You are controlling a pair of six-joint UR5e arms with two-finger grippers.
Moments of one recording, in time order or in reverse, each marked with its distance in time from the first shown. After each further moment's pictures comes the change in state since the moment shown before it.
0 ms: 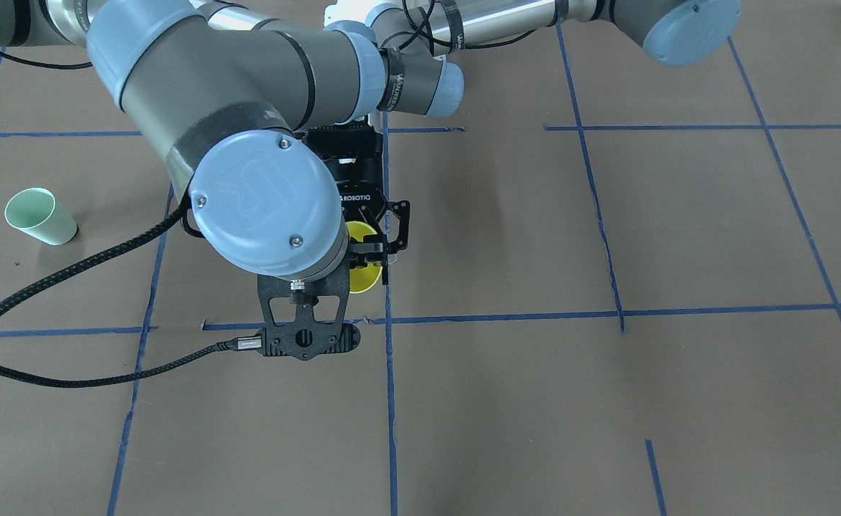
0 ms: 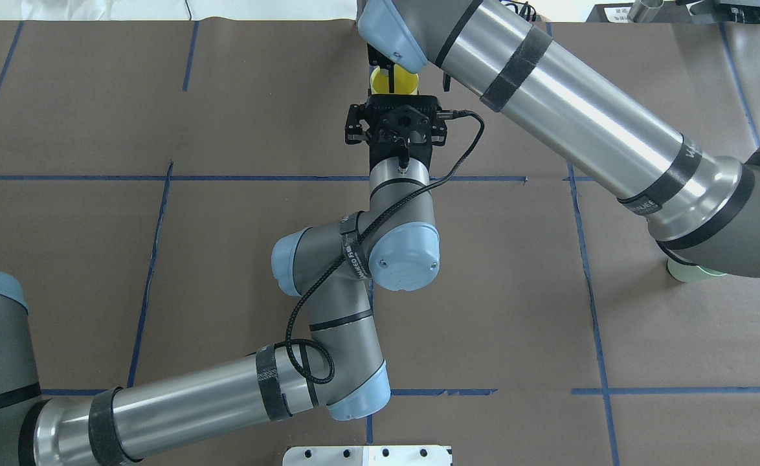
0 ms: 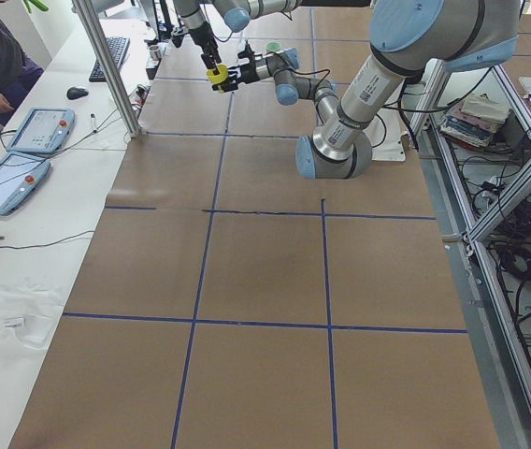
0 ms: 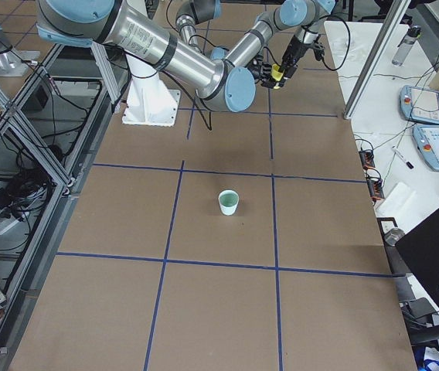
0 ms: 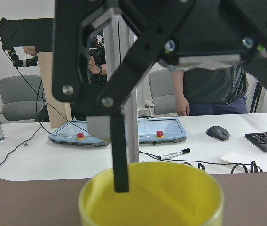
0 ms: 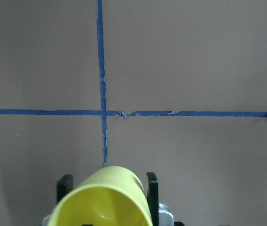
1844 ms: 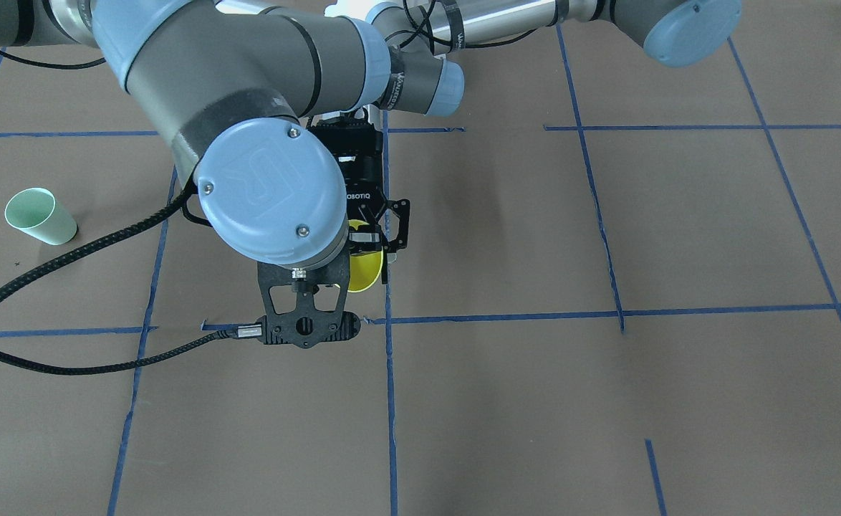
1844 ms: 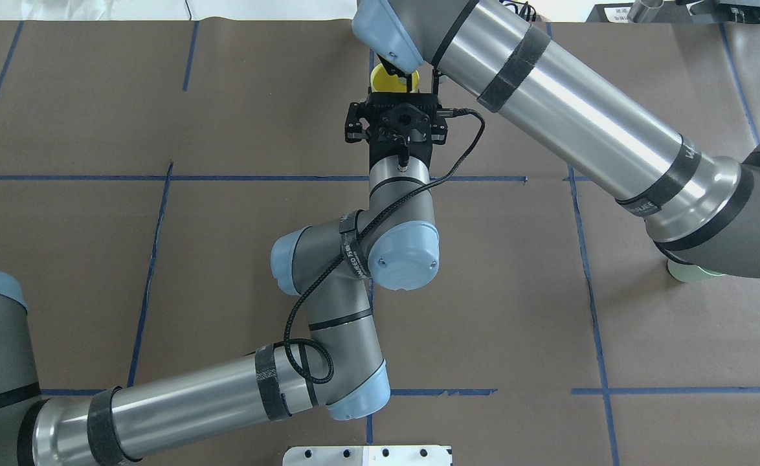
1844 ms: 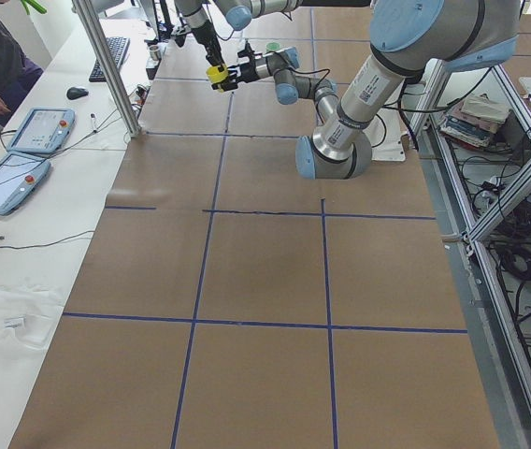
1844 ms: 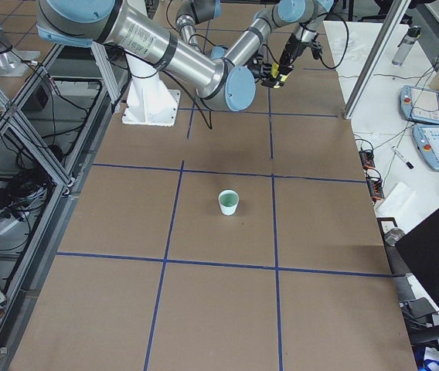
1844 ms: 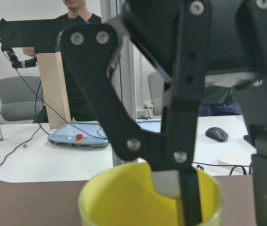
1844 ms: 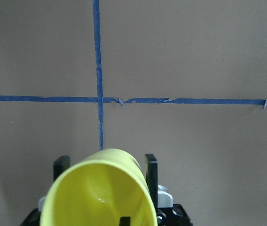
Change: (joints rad) left arm -0.001 0.001 -0.007 -0.002 -0.002 0.007; right arm -0.003 0.007 0.020 -0.060 -0.007 -0.028
